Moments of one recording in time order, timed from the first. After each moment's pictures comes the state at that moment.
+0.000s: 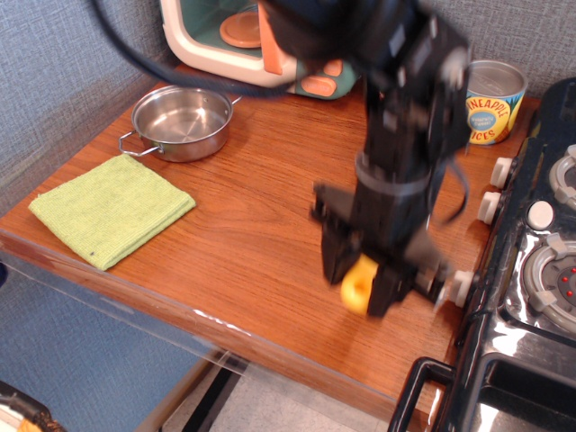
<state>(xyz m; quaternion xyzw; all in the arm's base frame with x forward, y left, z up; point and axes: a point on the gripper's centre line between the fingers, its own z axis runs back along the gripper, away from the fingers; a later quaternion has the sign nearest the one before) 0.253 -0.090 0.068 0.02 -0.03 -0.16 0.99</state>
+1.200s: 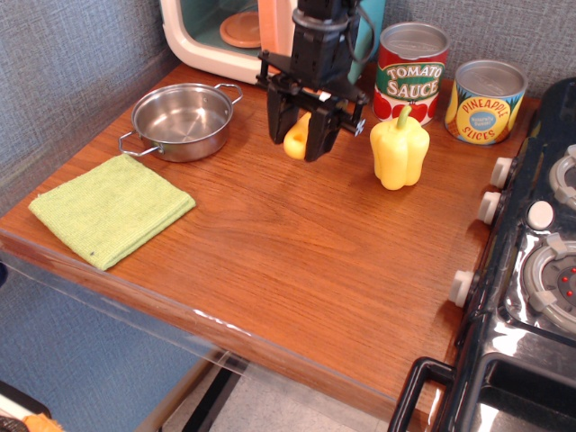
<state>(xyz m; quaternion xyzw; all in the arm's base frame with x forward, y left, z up) 0.361 0.018 0.060 0.04 0.03 -0.10 0.99</state>
